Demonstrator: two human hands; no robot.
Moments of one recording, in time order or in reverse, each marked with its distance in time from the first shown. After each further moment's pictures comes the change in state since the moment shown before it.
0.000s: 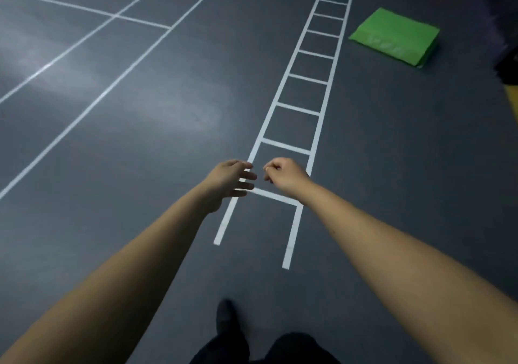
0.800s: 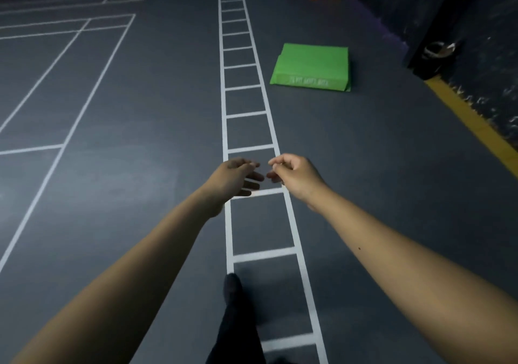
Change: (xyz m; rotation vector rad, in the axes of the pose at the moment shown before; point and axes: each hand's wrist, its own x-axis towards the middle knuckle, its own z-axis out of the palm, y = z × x) left_hand 0.578 0.497 0.100 0.349 -0.385 0.245; right_hand 0.563 -0.071 -0.384 0.477 0.452 0.095
